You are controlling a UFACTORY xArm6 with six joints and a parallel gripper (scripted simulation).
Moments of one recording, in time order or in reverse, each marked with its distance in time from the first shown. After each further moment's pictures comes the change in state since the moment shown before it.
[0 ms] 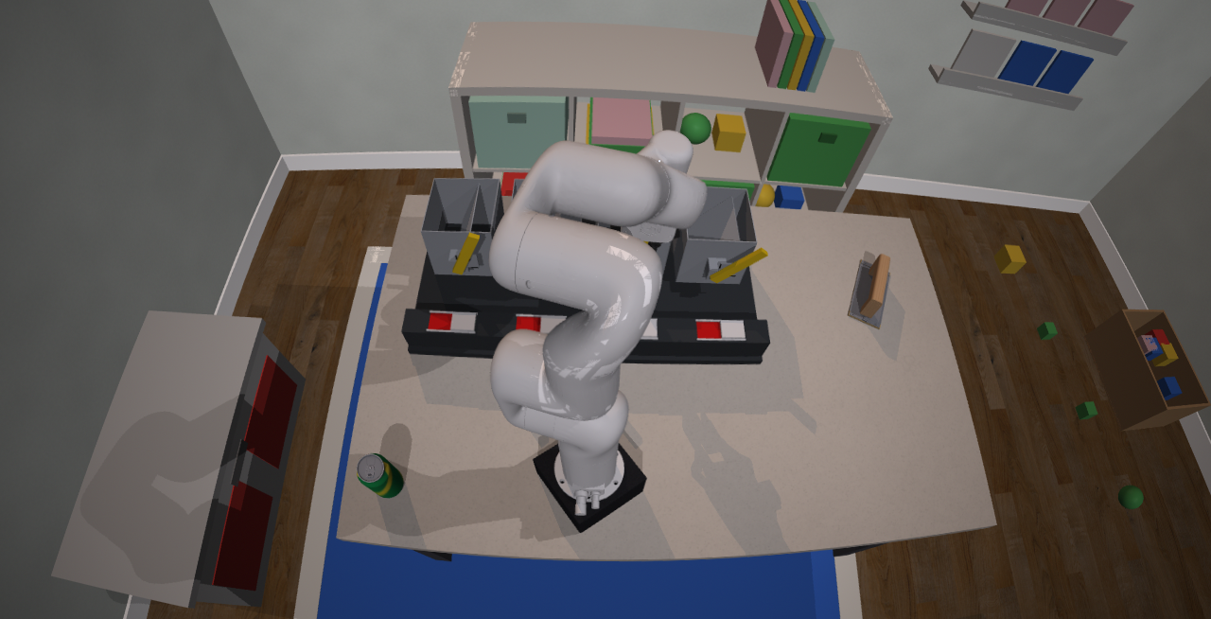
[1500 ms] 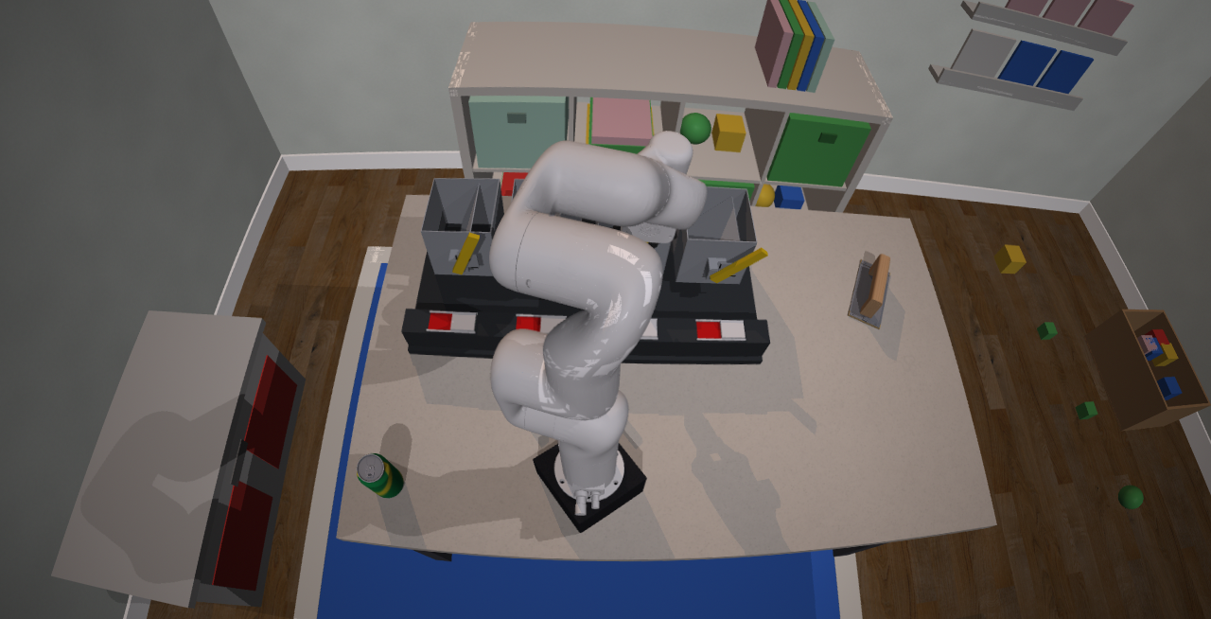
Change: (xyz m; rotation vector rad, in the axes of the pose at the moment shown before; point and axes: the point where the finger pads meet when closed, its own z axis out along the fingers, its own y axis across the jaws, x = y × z) arm 0.000 0.000 0.002 0.000 0.000 0.000
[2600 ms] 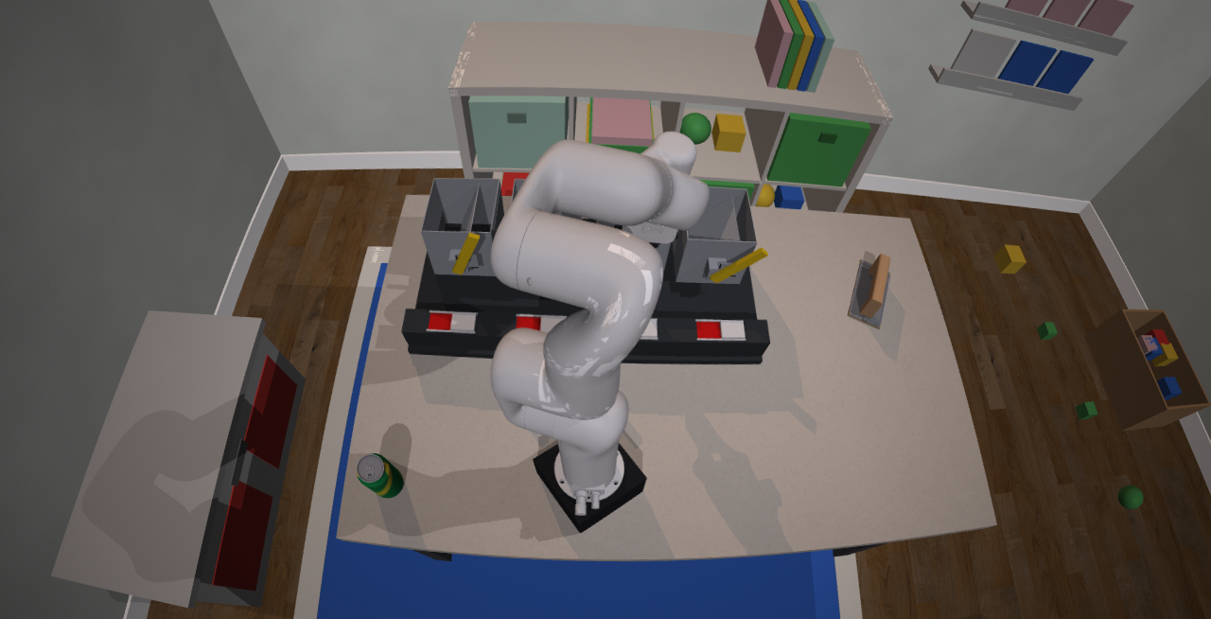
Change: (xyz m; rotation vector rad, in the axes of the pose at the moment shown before) arm 0.000 0.002 0.000 0.017 0.000 0.000
